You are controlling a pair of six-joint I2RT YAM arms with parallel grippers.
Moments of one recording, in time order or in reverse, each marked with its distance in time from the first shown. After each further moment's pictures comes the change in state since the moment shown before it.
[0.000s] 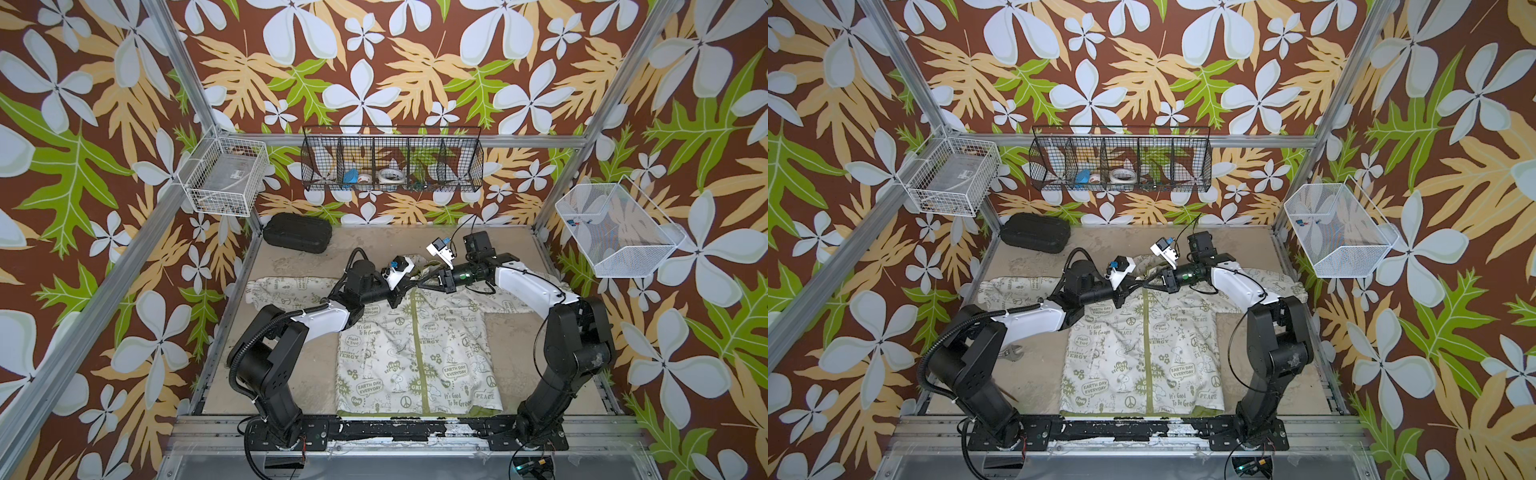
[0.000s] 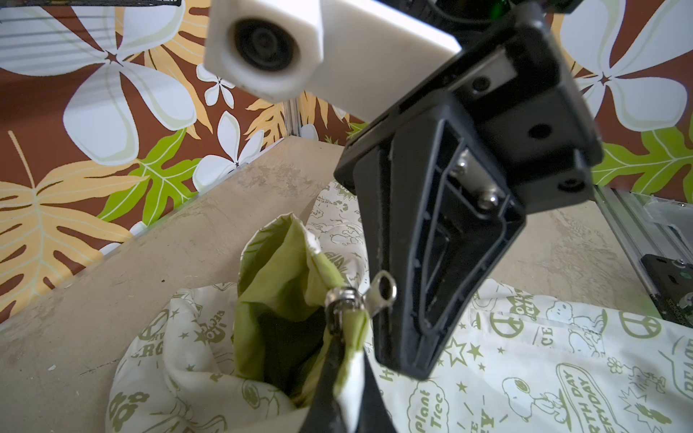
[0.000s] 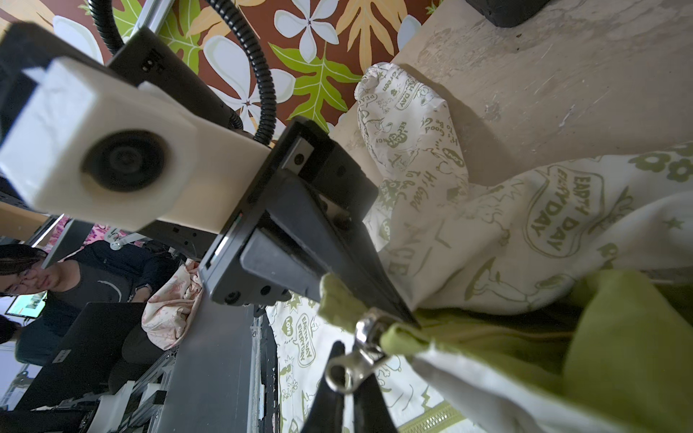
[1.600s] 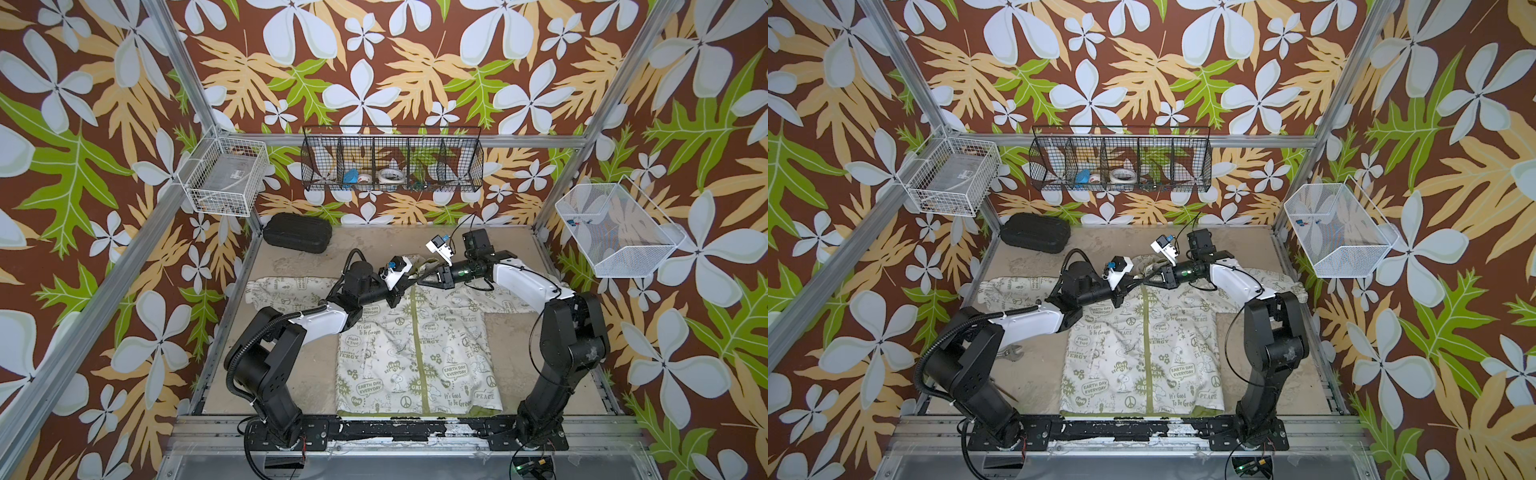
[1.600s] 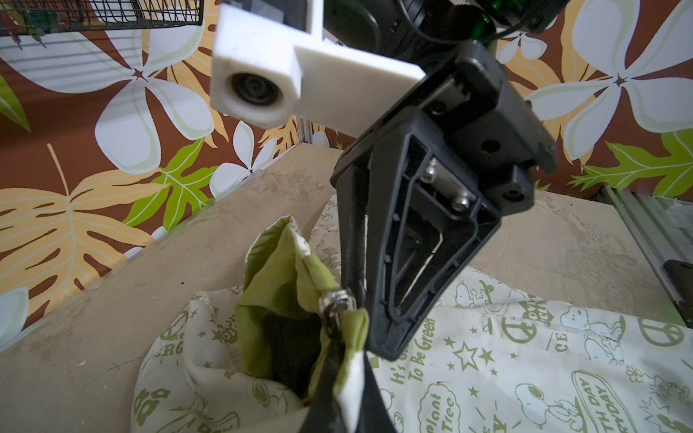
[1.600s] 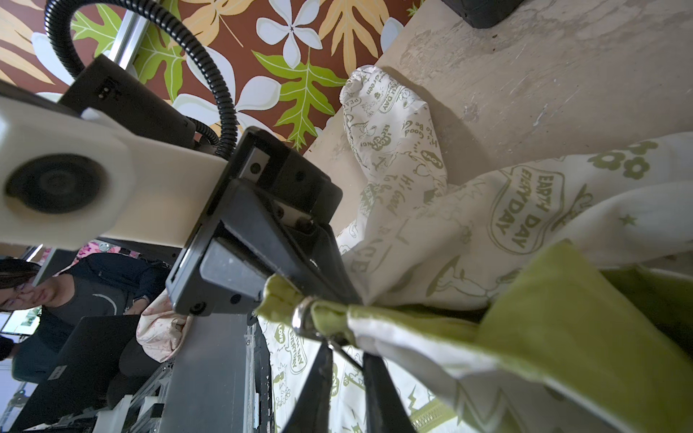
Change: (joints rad) left arm -0.001 -0.018 -0.024 0.031 -0.031 0.007; right arm -0.002 0.039 0.044 0.006 0.019 0.029
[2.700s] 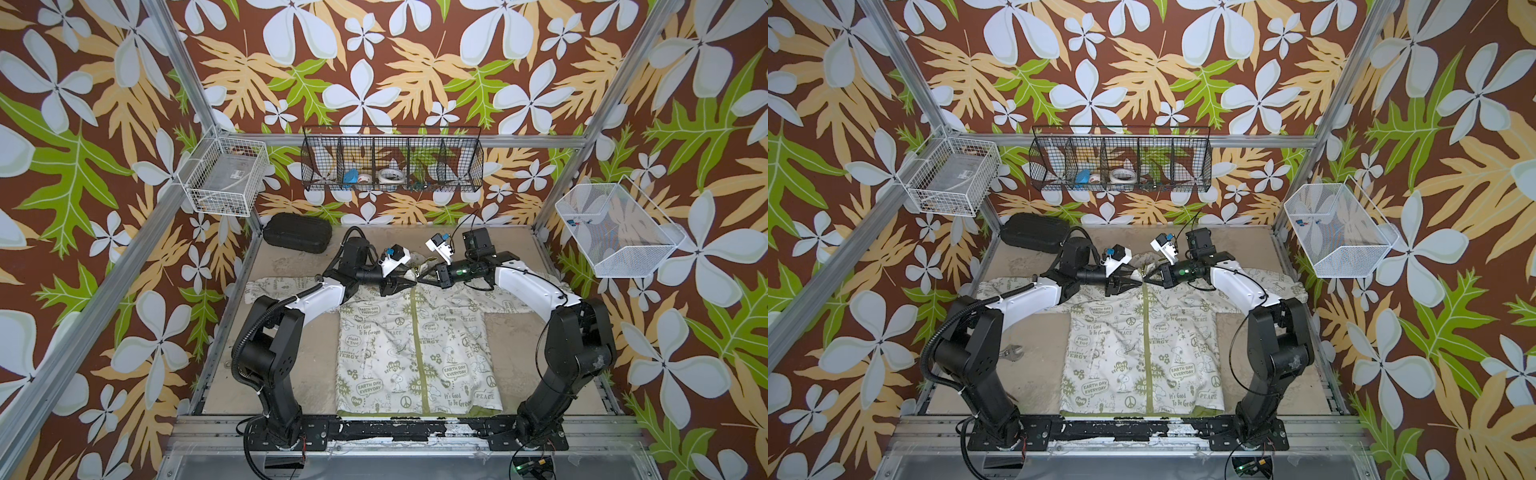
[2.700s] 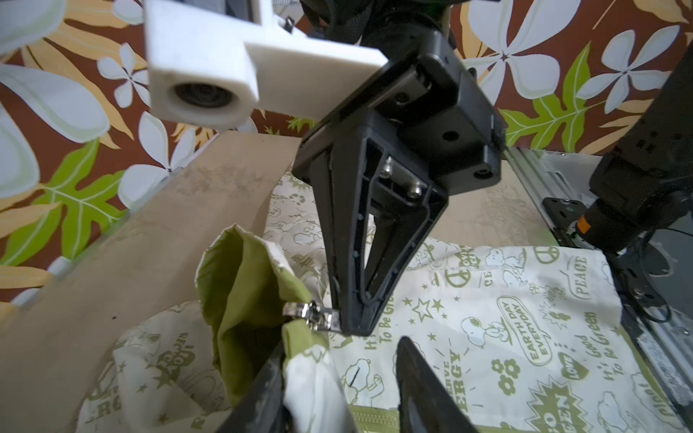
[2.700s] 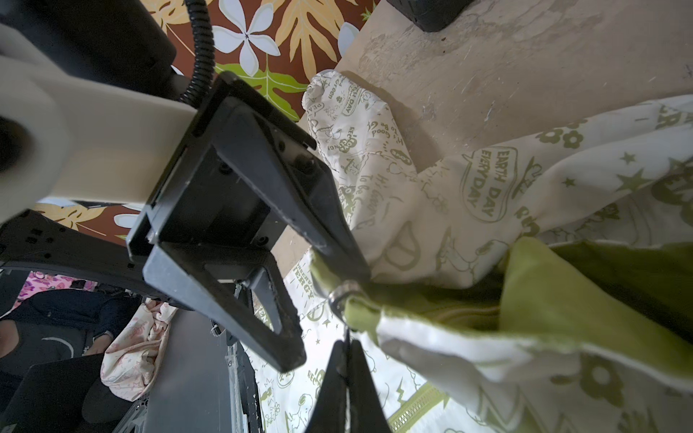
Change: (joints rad) left arm 0.120 0.099 0.301 -0.470 0.402 0.229; right arm 0.019 -0.056 -0.020 0.030 0.158 0.105
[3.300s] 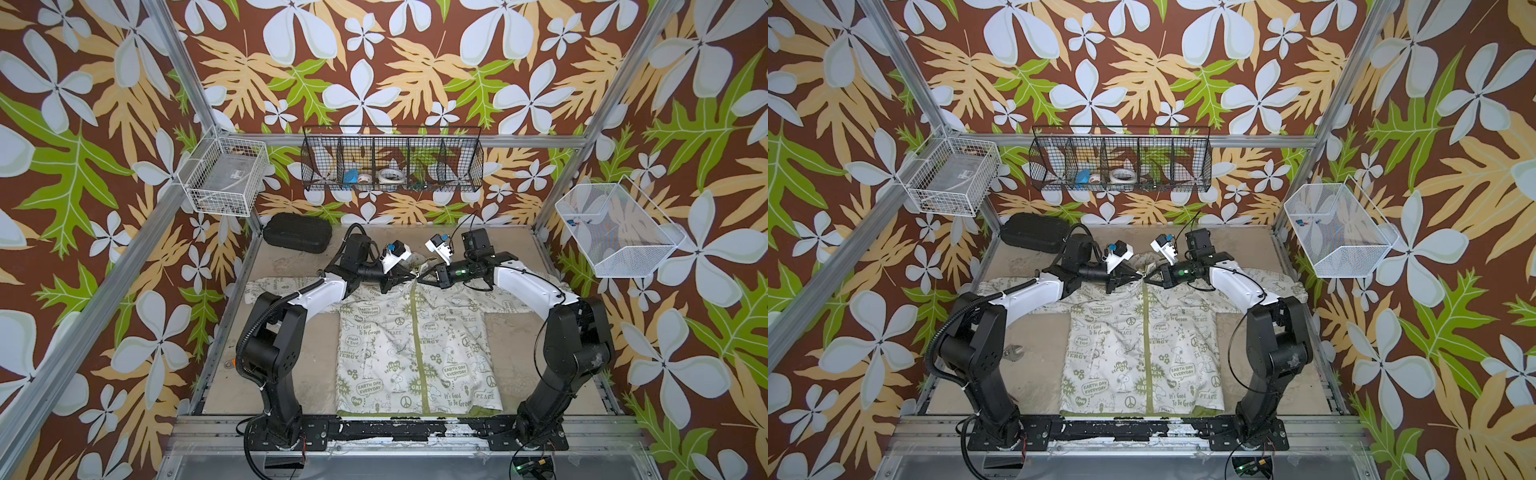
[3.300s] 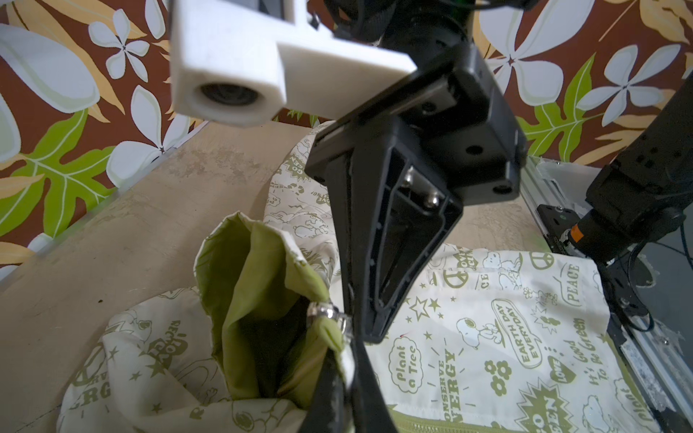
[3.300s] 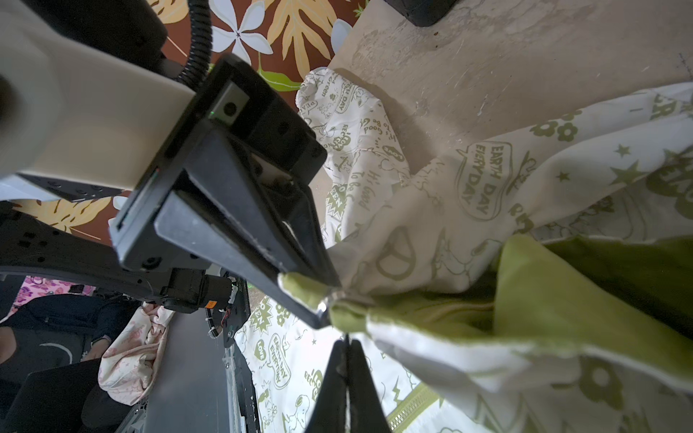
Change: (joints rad) left arm 0.002 0.026 0.051 -0.029 -0.007 -0.066; right arm 0.000 0.017 -0.002 0.017 0.010 0.036
